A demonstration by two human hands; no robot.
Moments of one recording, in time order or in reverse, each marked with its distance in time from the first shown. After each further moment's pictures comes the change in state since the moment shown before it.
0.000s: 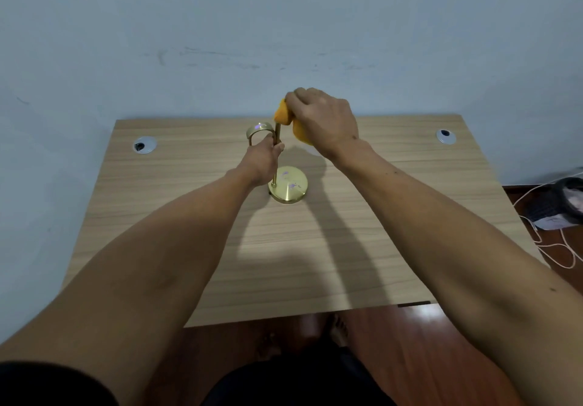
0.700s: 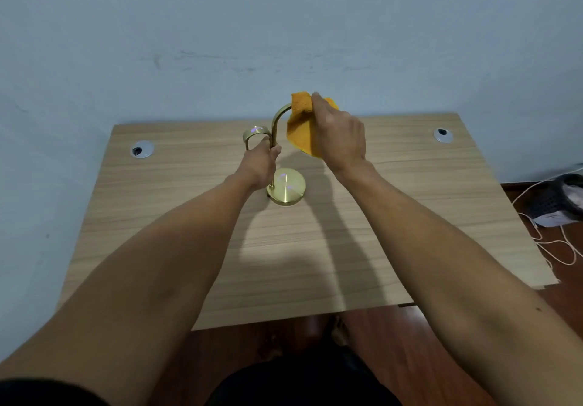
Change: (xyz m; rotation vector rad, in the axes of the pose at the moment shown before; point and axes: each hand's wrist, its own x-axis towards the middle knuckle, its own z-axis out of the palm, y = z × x) left_hand 0.000 0.000 0.006 -0.018 0.033 -0.009; right_hand -0.028 0.004 0.006 0.097 0.033 0.346
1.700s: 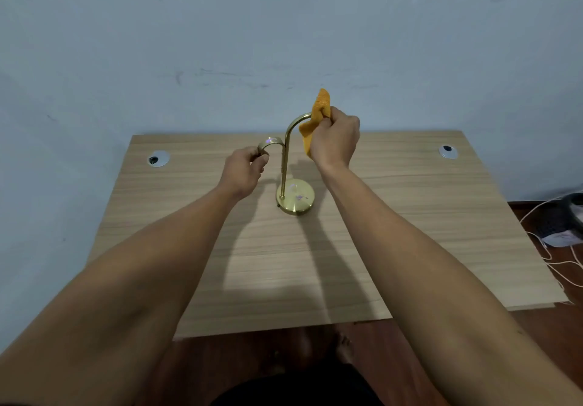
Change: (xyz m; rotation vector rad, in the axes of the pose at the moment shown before) left_hand -0.017 -0.038 -0.042 -0.226 0.206 0.129; right_hand 0.020 -0.048 -0.011 0.745 0.077 0.764
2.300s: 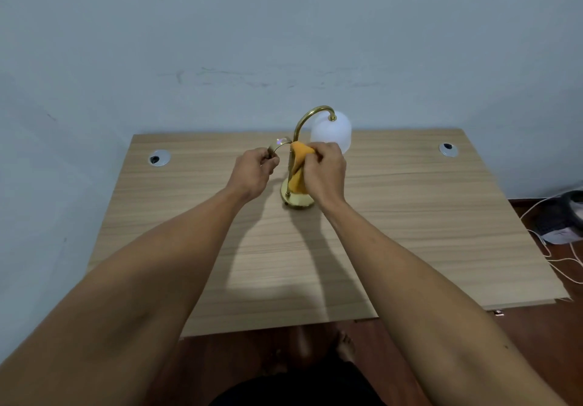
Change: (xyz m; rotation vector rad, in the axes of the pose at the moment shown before) left_hand 0.000 0.001 0.012 0.063 -0.044 0.022; right_hand -0.051 0.039 -0.001 0.032 -0.225 -0.081
